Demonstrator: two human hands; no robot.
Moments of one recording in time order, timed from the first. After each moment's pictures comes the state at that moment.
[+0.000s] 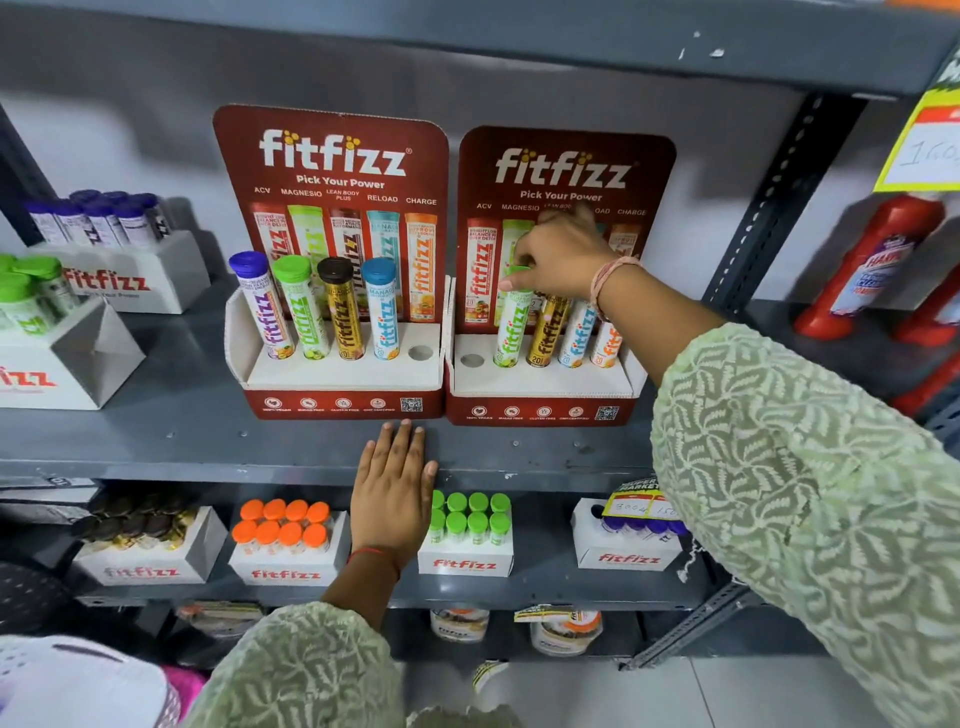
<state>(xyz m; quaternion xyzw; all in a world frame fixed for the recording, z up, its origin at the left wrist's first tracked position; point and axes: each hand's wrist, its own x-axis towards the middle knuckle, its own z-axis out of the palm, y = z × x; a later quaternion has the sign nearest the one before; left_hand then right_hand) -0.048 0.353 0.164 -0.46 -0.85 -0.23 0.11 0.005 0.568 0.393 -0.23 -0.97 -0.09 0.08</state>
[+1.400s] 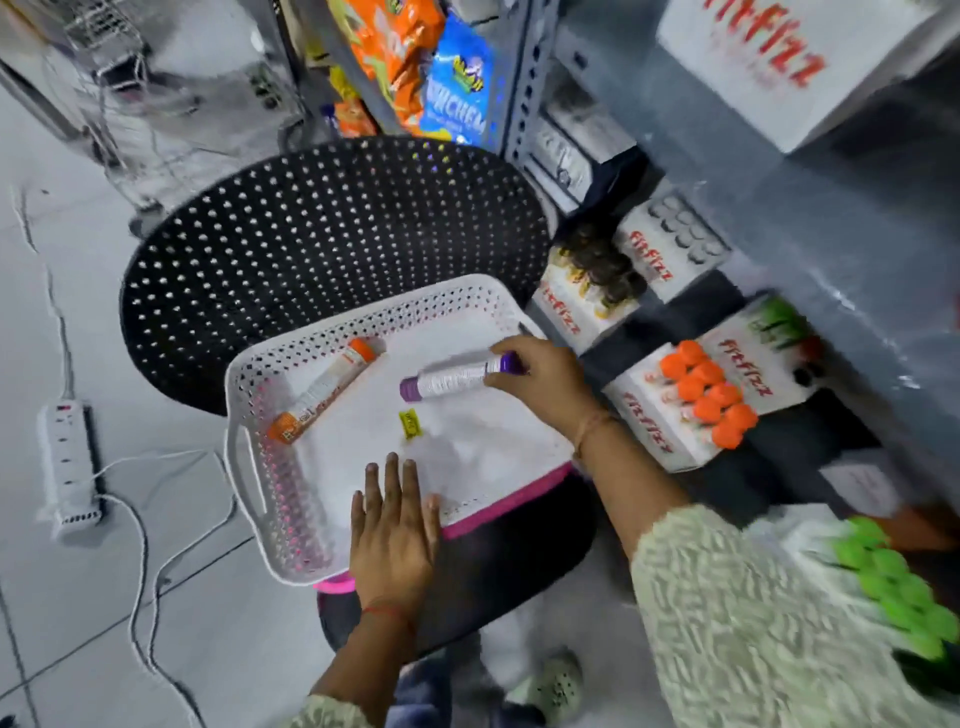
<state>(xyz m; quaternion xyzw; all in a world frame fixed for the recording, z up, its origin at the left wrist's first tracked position) -0.013 -0.015 -0.009 0.13 -0.97 -0.19 -0.05 -0.184 0.125 0.065 0.07 -0.90 0.41 -0.15</state>
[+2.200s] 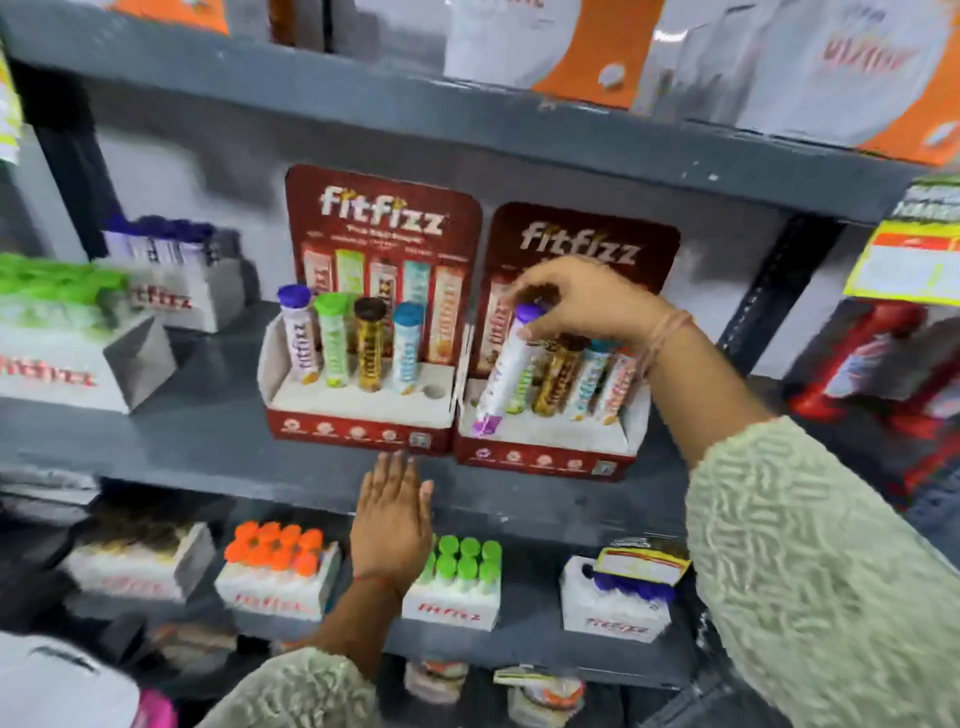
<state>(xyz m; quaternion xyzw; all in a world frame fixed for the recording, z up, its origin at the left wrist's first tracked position) -0.039 0.354 0.177 -0.38 -0.87 -0.31 0.08 0.036 0.517 0.445 -0.11 -0.98 0.15 0.09</state>
